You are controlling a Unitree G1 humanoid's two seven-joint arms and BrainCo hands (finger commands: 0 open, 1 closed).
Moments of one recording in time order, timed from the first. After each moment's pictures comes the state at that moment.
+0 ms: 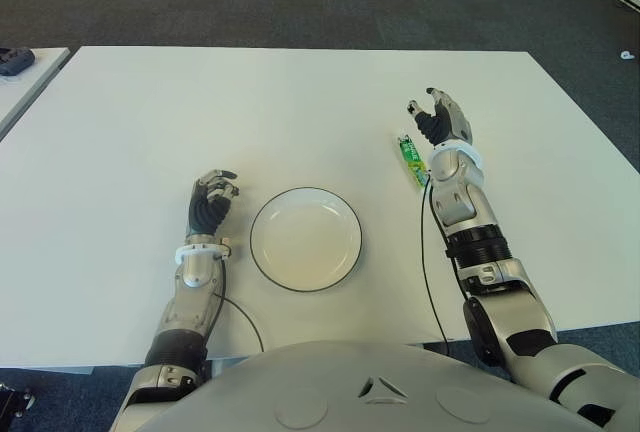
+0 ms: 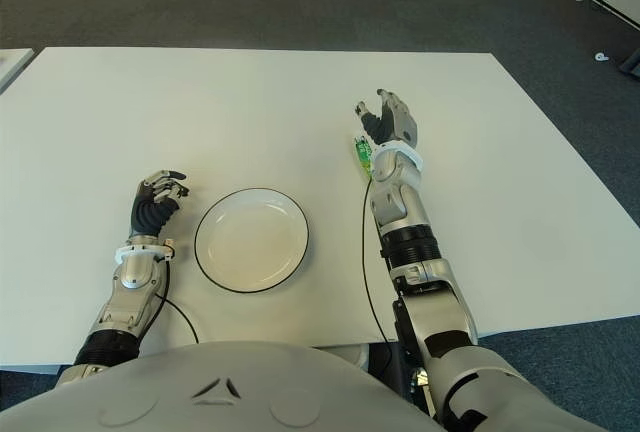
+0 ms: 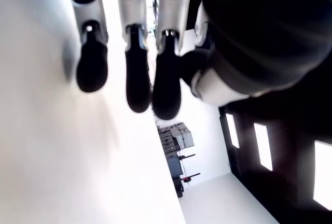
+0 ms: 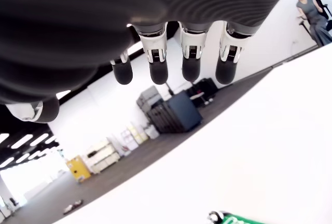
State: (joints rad) left arm 0.13 0.11 0.06 0.43 0.18 -0.45 0.22; right arm -0.44 -0.23 0.15 0.33 -0.70 0.43 -0.09
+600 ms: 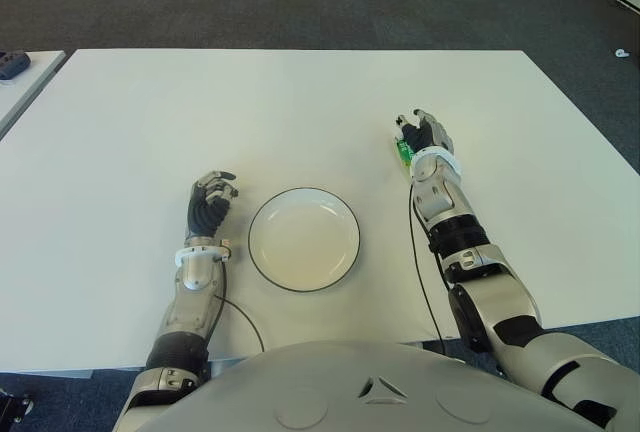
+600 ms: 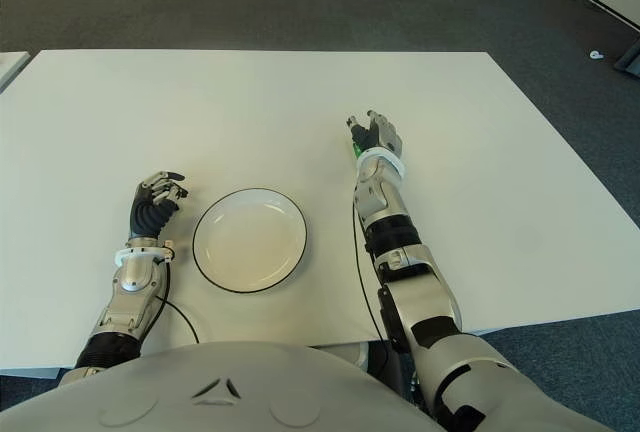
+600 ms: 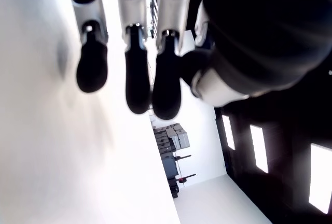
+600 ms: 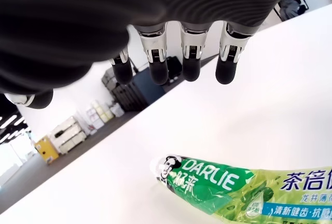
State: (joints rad) left arm 0.13 0.10 0.07 0.43 0.15 -0.46 0.22; right arm -0.54 -0.17 0.18 0.58 -0.66 0.50 -0.14
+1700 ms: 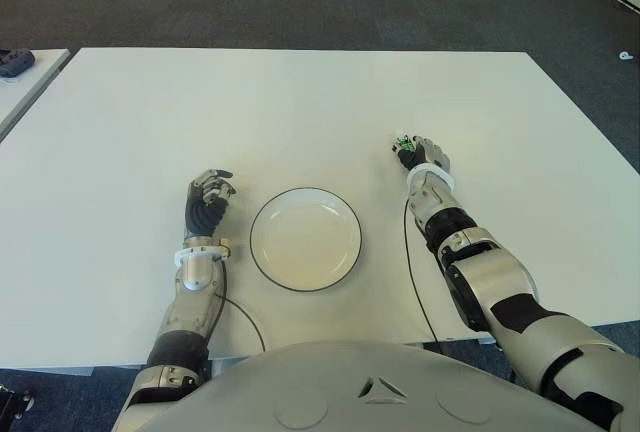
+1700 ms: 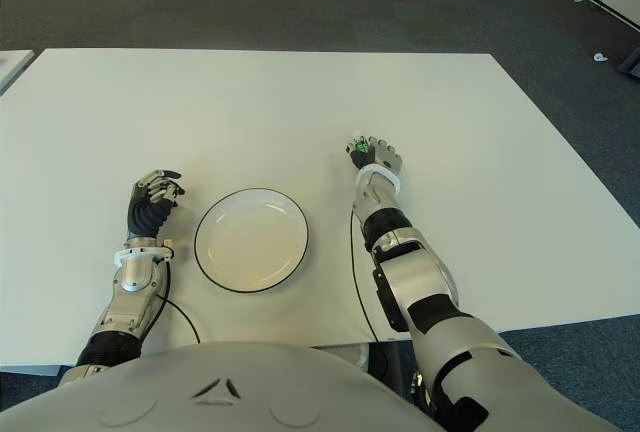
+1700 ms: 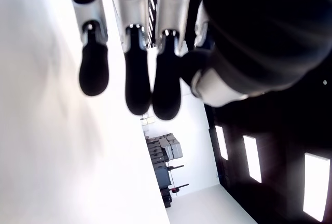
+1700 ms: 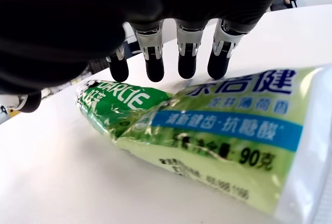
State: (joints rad) left arm 0.13 0.10 0.07 0.48 0.15 -0.52 0.26; right arm -0.64 -0.18 0.28 1.02 -0.62 0.44 -0.26
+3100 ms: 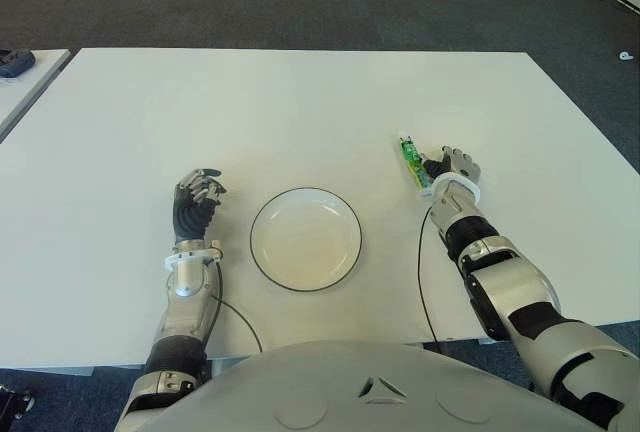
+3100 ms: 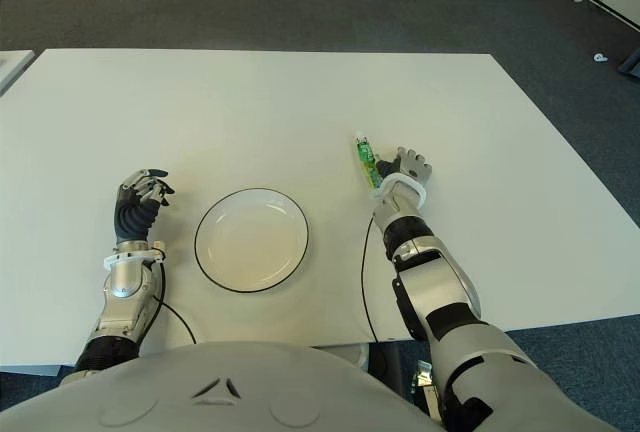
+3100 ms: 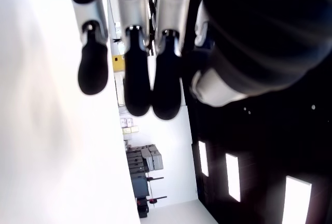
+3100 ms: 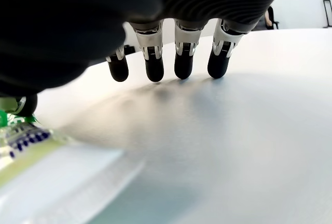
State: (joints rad) left arm 0.16 0.09 0.11 0.45 0.05 -0.59 0.20; right arm -0.59 -0.29 0.36 1.01 -0.64 0.51 -0.24
